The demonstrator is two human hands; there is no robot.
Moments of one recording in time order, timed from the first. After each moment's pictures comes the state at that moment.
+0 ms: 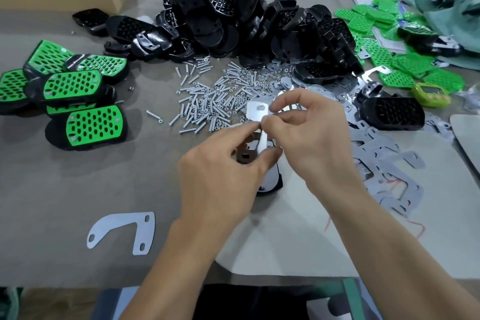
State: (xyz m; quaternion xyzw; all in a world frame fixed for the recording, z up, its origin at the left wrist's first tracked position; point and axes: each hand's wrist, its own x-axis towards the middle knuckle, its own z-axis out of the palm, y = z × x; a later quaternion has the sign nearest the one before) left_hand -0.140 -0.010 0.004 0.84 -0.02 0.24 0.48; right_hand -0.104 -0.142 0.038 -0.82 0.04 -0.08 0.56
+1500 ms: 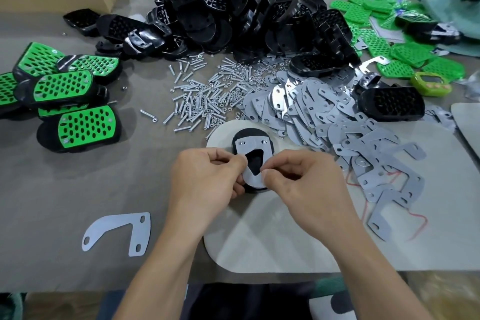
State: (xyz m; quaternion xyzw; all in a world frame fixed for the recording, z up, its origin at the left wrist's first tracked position) left_hand -0.136 0.005 -0.016 0.78 0.15 -0.05 0.61; right_hand -0.156 -0.156 -0.007 -0.85 0.05 0.01 0.53
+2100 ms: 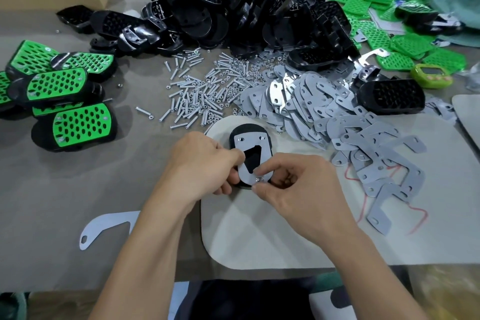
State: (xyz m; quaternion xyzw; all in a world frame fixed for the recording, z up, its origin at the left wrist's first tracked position) left_hand -0.109 0.014 -0.009 0.84 0.15 -0.17 0.49; right_hand -0.163 -0.160 -0.016 -0.89 0.02 0.02 0.46
